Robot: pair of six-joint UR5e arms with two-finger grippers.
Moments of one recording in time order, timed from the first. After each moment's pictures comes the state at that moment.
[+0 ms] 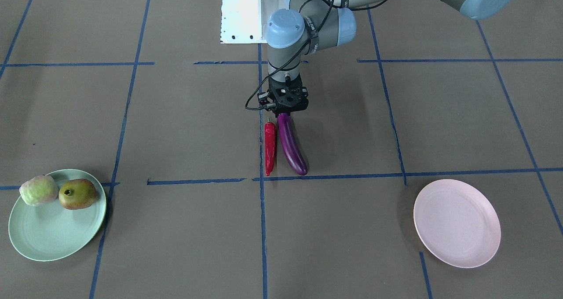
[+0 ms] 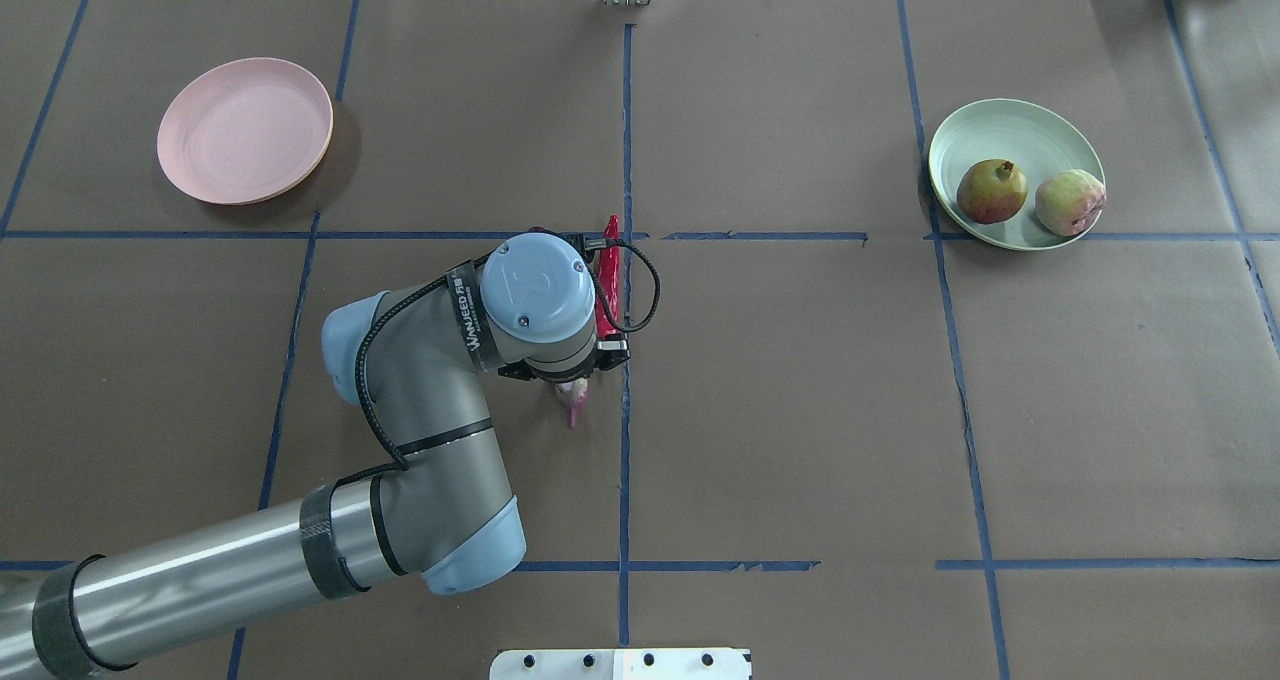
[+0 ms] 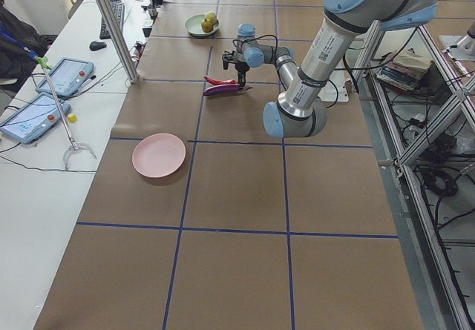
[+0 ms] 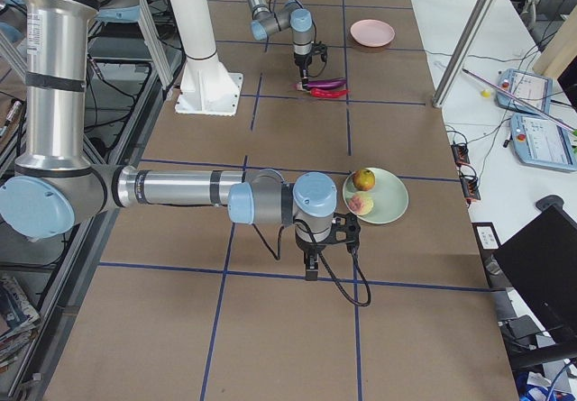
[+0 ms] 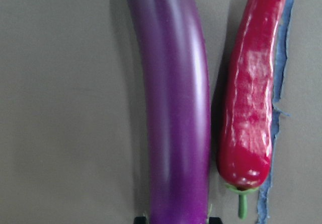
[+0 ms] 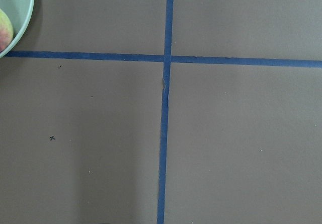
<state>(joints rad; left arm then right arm) -0.46 -2.32 -1.56 -1.61 -1.77 -1.39 1.57 -1.69 1.73 -1.56 2.35 0.00</state>
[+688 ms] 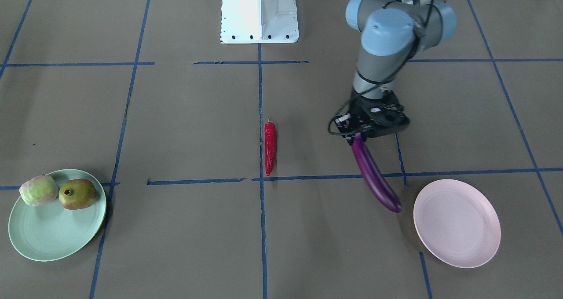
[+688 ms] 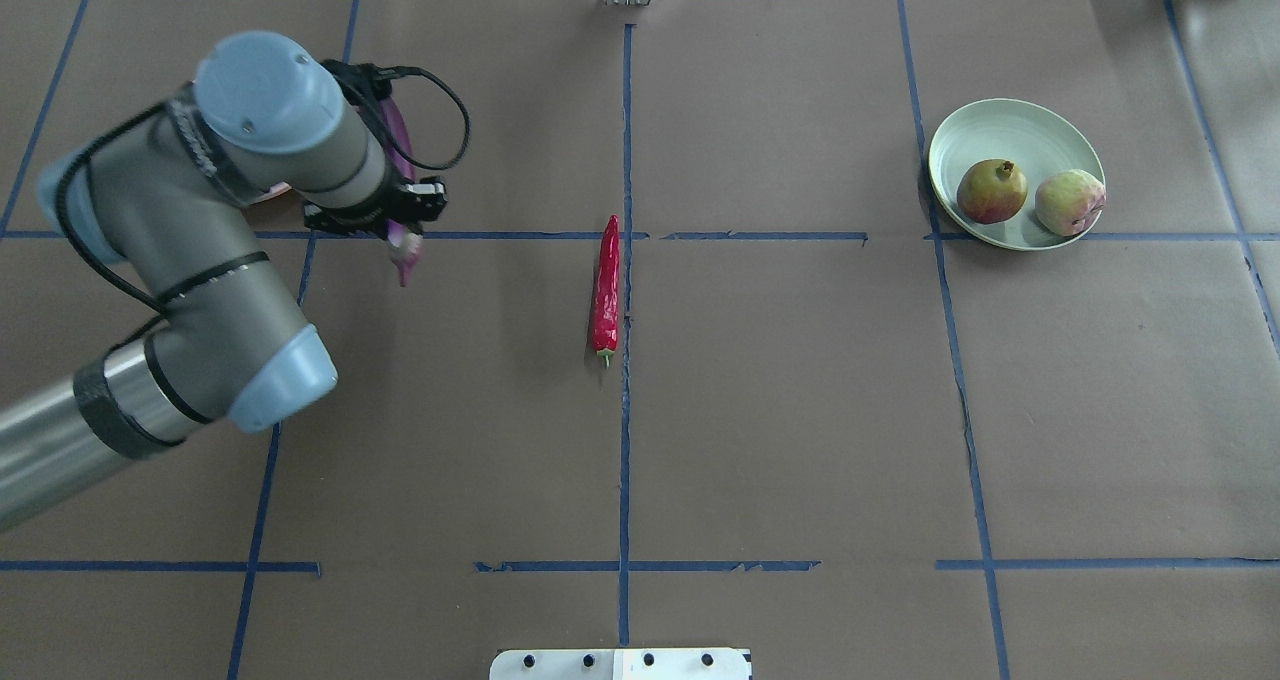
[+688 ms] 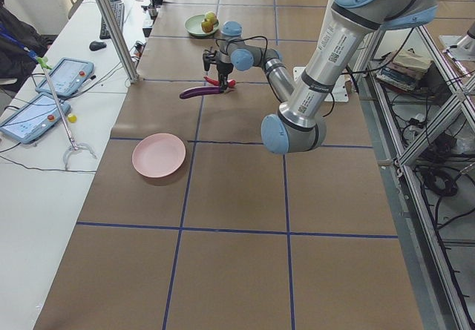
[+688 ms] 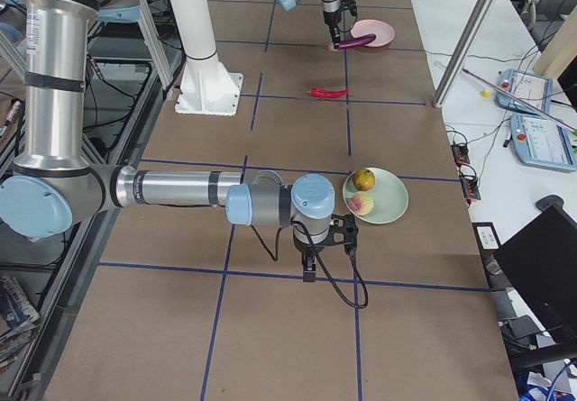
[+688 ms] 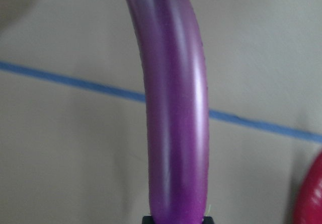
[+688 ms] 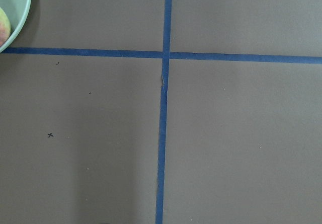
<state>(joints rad) -0.80 -2.10 -1.70 -1.60 -1.89 -1.16 1.57 -1.70 1.73 -1.56 2.35 0.00</state>
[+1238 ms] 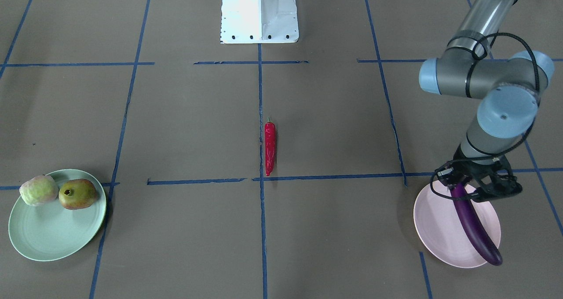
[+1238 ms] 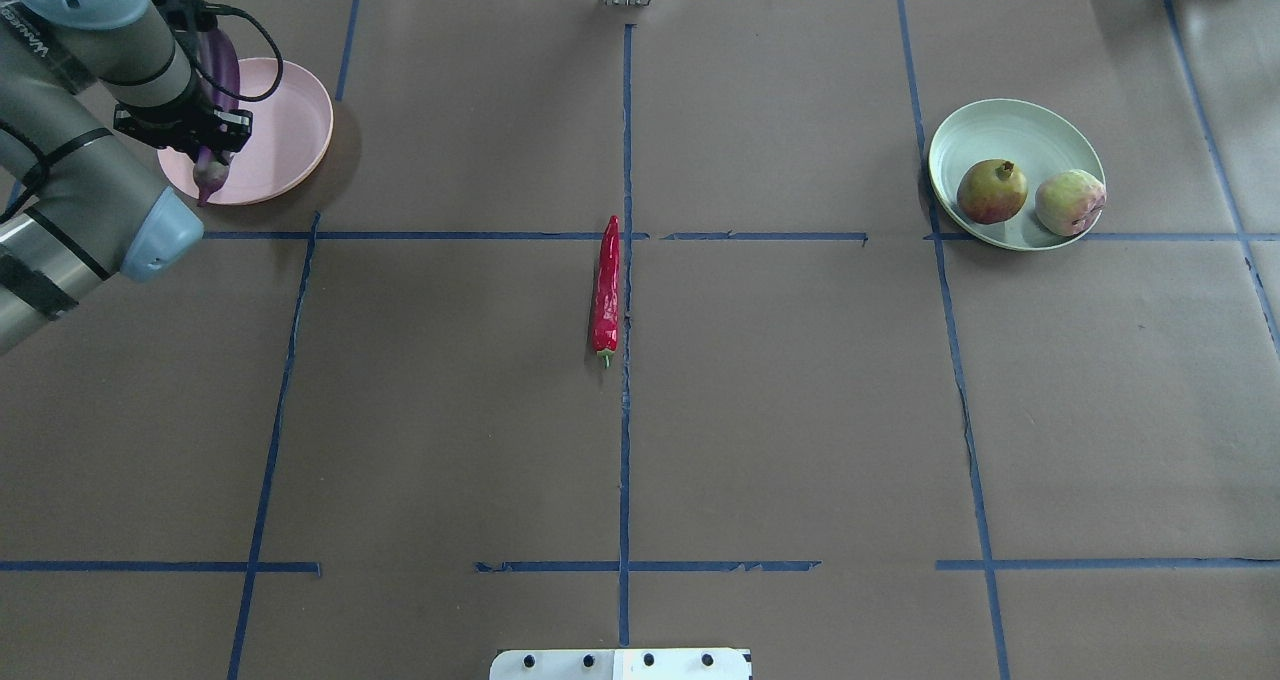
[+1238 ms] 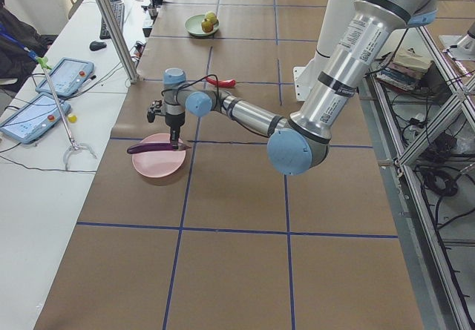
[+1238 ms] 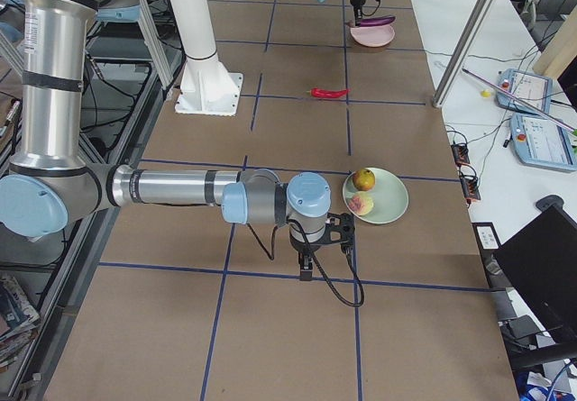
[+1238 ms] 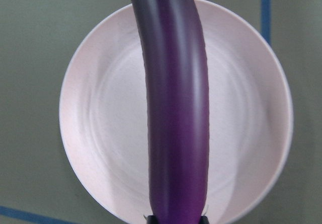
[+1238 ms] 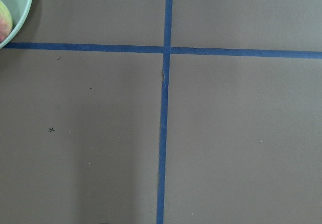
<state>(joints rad) -1.02 -2.07 -1.33 -1.75 -1.96 -0.76 1.57 -1.72 1.75 -1.56 2.35 0.00</state>
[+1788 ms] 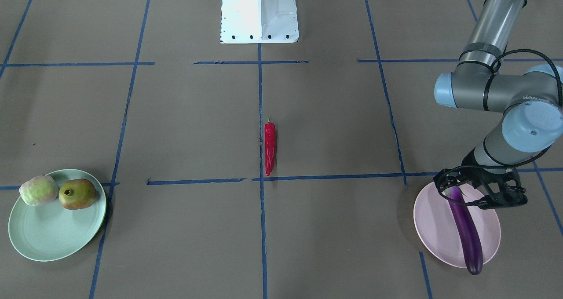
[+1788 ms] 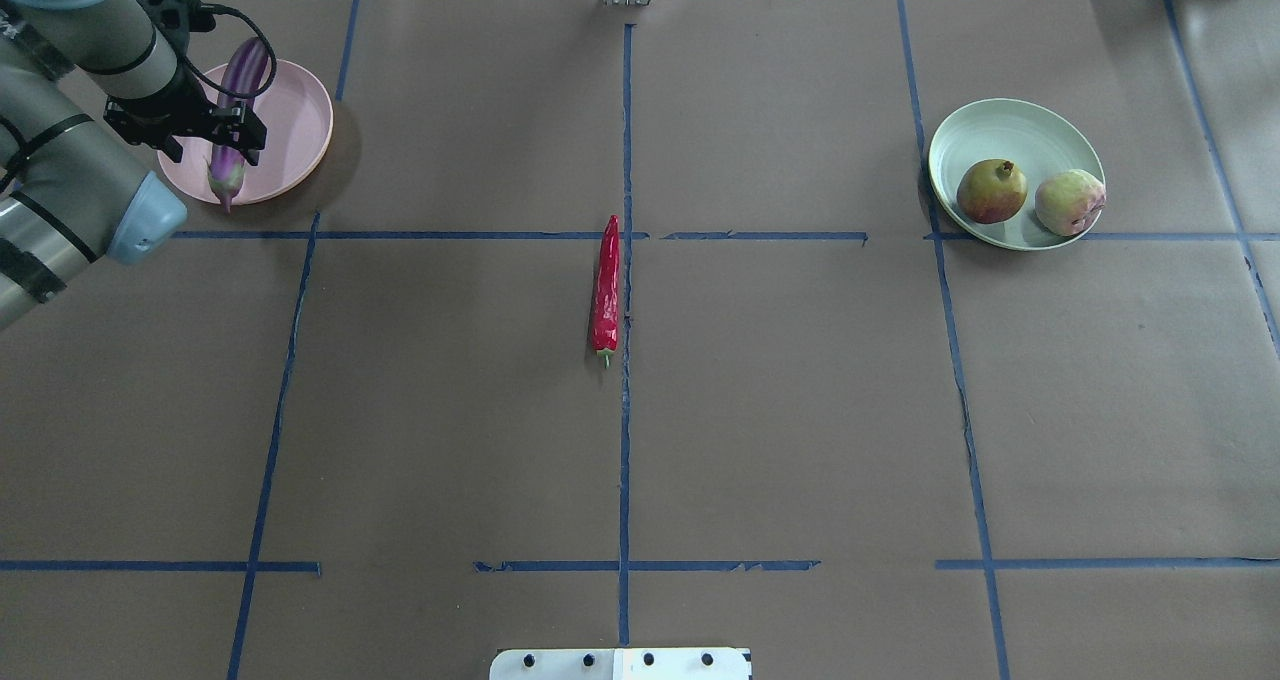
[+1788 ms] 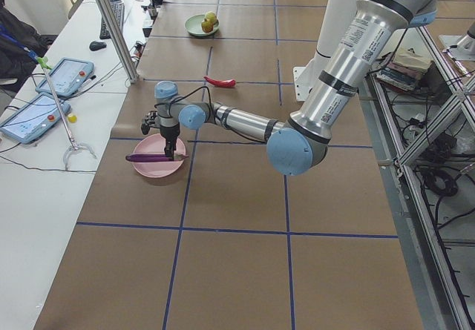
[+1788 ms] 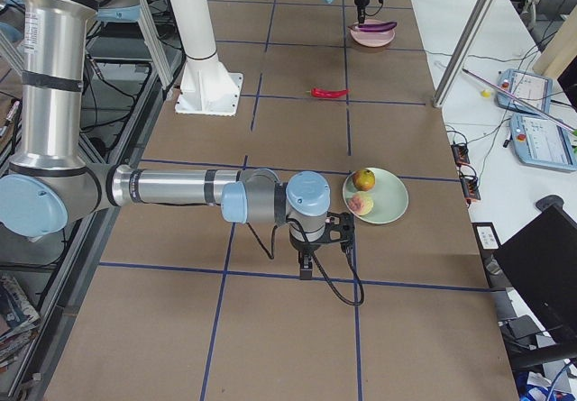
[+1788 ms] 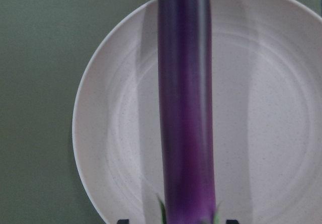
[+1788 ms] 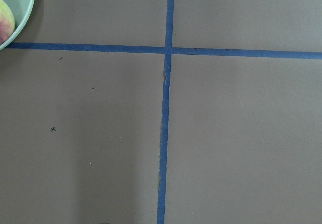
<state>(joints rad) -1.05 -2.08 -1.33 -1.79 -2.13 -0.72 1.57 -1.72 1.75 -1.56 2.35 0.00</state>
